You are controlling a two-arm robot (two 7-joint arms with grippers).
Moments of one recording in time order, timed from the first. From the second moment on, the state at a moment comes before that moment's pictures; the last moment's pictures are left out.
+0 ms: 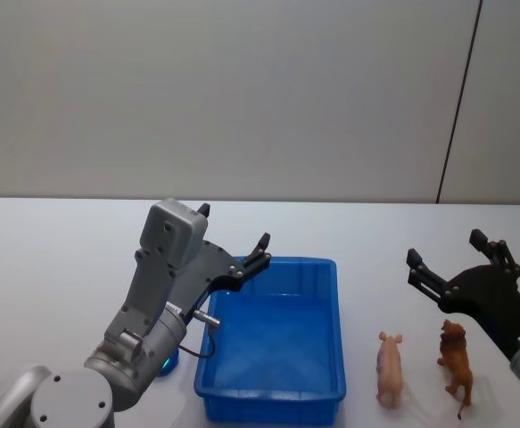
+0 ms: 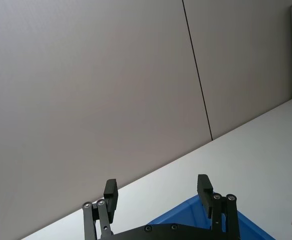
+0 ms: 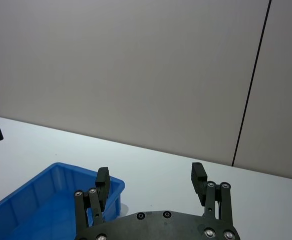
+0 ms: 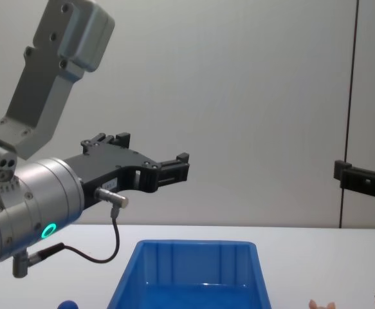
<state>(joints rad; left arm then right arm) -0.24 0.38 0.45 -1.63 -0.20 0.01 -0.01 -0.01 0.34 -0.23 -1.77 0.29 0.03 0.07</state>
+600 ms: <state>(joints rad) -0.24 0.38 0.45 -1.63 -0.20 0.01 -0.01 -0.01 0.34 -0.23 -1.77 0.29 0.03 0.07</state>
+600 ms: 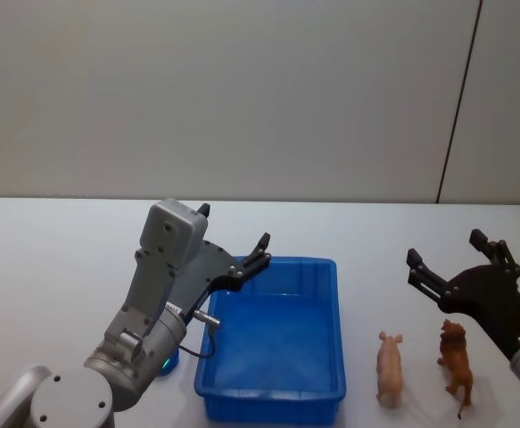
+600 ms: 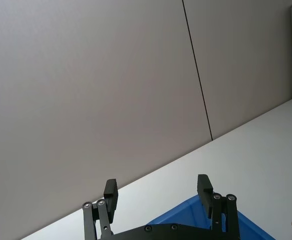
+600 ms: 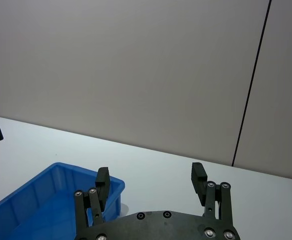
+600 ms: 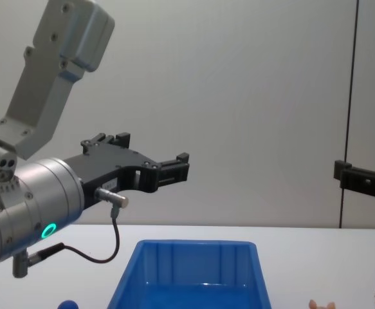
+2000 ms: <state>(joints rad) -0.24 0.38 0.45 -1.63 -0.20 0.01 -0.01 -0.03 0.33 -0.23 -1.74 0.21 0.14 -0.02</state>
